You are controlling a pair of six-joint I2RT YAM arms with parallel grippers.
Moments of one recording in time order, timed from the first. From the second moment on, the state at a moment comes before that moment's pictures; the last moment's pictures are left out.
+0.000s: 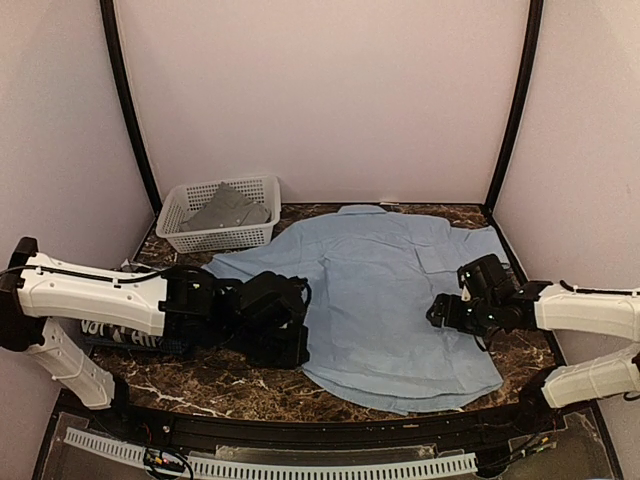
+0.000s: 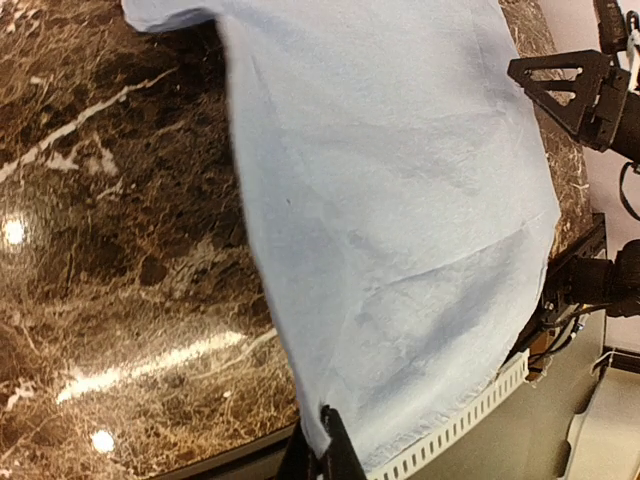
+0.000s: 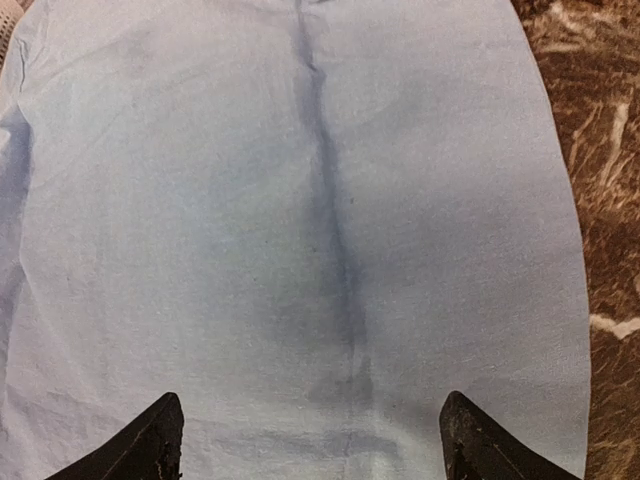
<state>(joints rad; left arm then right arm) -1.28 1.52 1.11 -0.58 -0.12 -1.09 0.54 1.13 0.50 -0.31 0.08 0.67</state>
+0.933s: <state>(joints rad) -1.31 1.40 0.71 -0.45 0.07 -1.27 0.62 1.01 0.46 -0.40 0.12 0.79</state>
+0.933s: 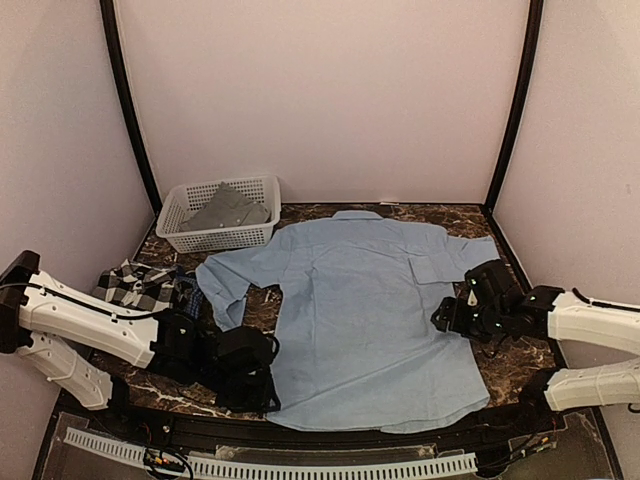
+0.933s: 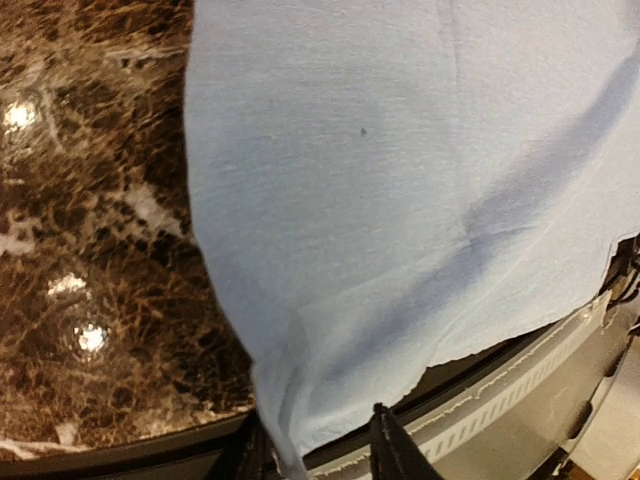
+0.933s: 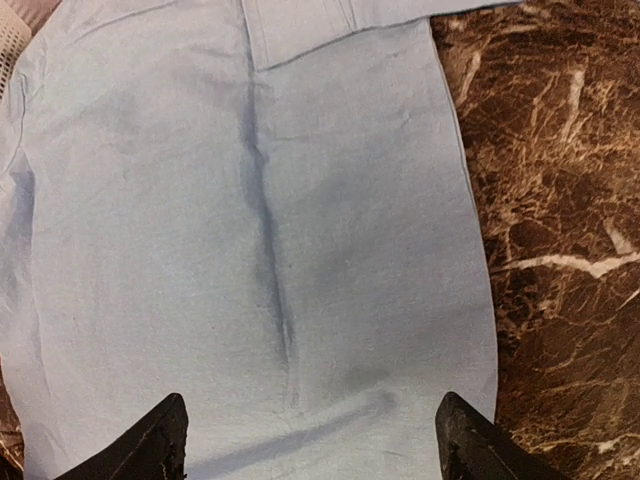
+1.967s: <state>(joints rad) -0.68 1.97 1.43 -0.34 0.06 -0.72 0.47 1.52 0.91 -0.23 0.22 0.44</state>
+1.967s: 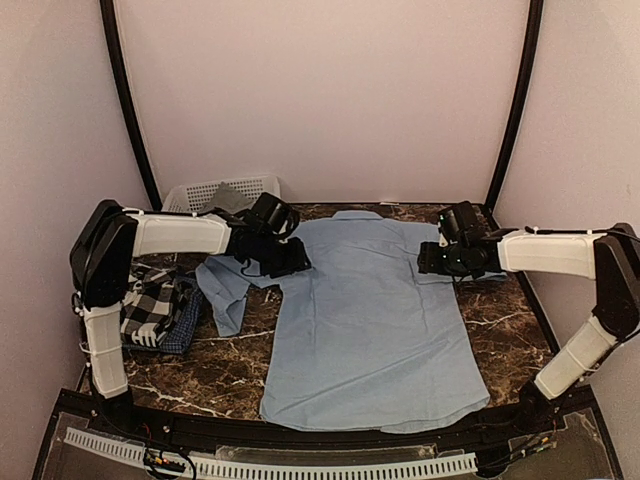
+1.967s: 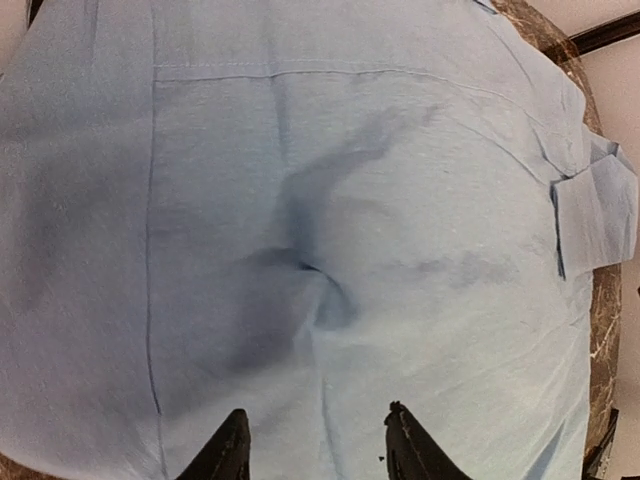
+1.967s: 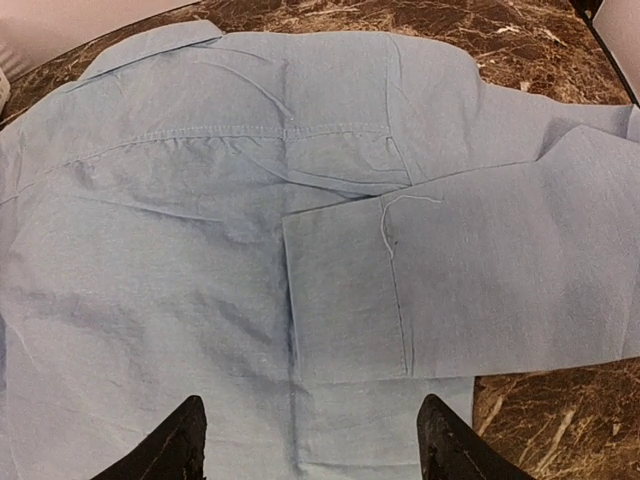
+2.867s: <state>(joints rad) -0.49 2.17 1.56 -0.37 0.20 -0.56 0.44 1.93 1.15 -0.26 0.26 0.30</state>
